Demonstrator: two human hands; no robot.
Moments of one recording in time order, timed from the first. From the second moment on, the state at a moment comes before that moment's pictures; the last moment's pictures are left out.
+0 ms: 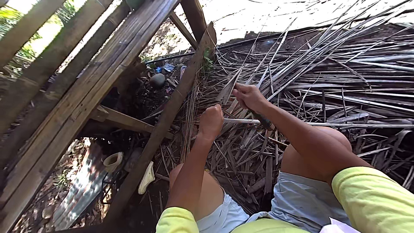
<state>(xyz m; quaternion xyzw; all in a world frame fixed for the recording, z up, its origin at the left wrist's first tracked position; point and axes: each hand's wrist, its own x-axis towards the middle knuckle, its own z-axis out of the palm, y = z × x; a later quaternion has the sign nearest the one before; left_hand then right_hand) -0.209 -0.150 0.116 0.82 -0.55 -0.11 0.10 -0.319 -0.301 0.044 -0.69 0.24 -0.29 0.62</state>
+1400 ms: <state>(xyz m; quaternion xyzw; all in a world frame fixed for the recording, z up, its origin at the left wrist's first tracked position) -0.189 -0.124 0.113 0.78 -0.53 -0.25 0.23 -0.350 -0.263 0.053 -0.69 0.23 -0.24 0.64</state>
